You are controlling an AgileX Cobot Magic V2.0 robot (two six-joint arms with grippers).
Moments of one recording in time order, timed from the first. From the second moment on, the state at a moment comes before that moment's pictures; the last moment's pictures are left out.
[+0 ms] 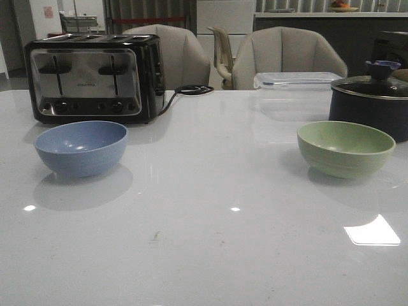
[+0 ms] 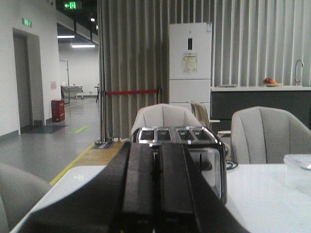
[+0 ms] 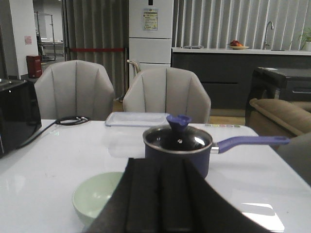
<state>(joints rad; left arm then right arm) -0.04 0.00 -0.23 -0.01 0.04 0.00 -0.04 -0.01 -0.19 -0.04 0.14 0.07</state>
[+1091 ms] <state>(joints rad) -0.04 0.59 -0.71 -0.01 0.69 0.00 -0.04 0.69 -0.73 -0.02 0.85 0.07</state>
